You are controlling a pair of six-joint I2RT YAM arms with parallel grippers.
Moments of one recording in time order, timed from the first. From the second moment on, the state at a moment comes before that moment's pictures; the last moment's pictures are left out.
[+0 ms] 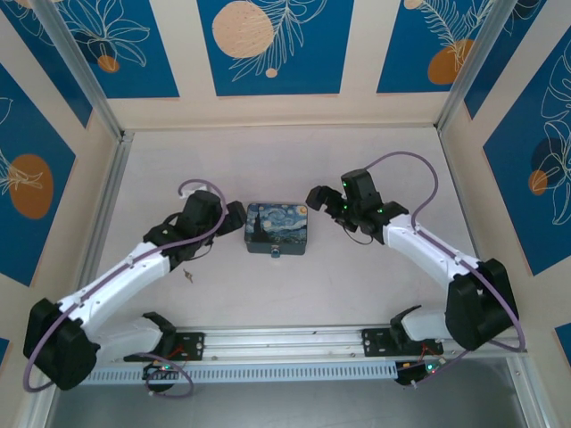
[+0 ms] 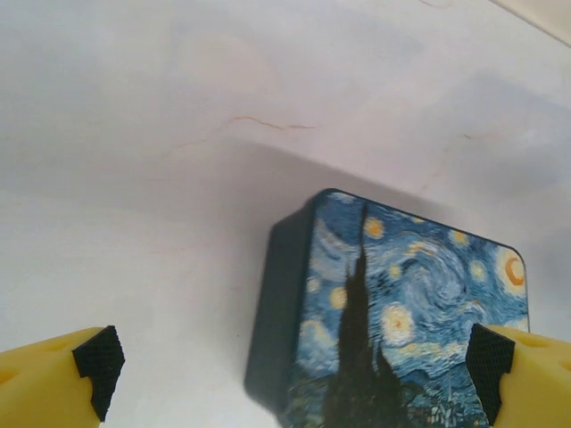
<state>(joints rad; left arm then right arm) -0.58 1.10 0.82 -0.50 -0.23 -0.82 0.47 1.31 0.87 -0.36 -0.11 0.87</state>
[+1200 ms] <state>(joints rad) -0.26 1.20 0.62 -0.78 -0.05 -1.07 0.89 1.17 0.71 -0.42 -0.05 0.85</state>
